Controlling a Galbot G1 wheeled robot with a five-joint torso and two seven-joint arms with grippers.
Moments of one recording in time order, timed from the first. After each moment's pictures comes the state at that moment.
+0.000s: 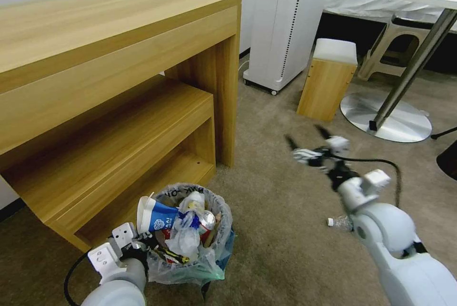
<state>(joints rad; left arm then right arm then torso) 1.69 -1.41 -0.43 -2.41 -0.79 0.60 -0.81 -1.32 1.08 0.65 1.98 0.37 0.03 -0.06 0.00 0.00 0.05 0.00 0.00</state>
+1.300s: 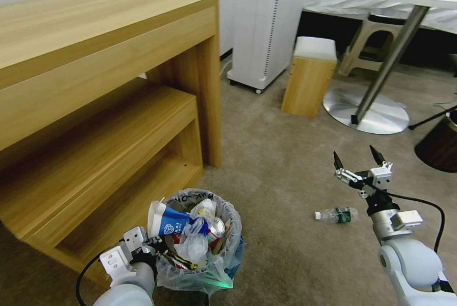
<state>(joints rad) 1.69 -1.41 -0.39 -2.38 -0.76 0.58 -0.78 -1.43 1.09 0.69 1.88 0.25 0.14 -0.06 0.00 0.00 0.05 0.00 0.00</state>
